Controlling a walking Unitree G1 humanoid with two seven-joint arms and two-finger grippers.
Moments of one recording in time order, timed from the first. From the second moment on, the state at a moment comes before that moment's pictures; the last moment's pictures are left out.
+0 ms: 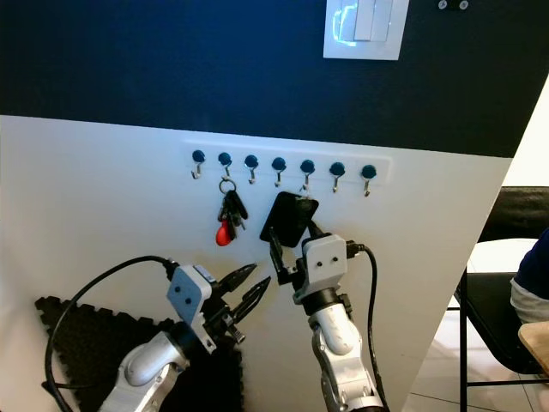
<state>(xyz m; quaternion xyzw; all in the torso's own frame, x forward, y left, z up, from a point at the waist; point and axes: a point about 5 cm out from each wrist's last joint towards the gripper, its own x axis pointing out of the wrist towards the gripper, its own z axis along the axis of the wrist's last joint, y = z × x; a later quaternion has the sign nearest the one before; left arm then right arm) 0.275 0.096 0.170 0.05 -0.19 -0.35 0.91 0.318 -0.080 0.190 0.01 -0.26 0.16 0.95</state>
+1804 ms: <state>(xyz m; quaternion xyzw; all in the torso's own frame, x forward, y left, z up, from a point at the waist) 0.276 0.097 0.168 0.07 -0.18 -0.36 0.91 0.325 -0.087 0.213 0.07 -0.27 0.16 0.95</state>
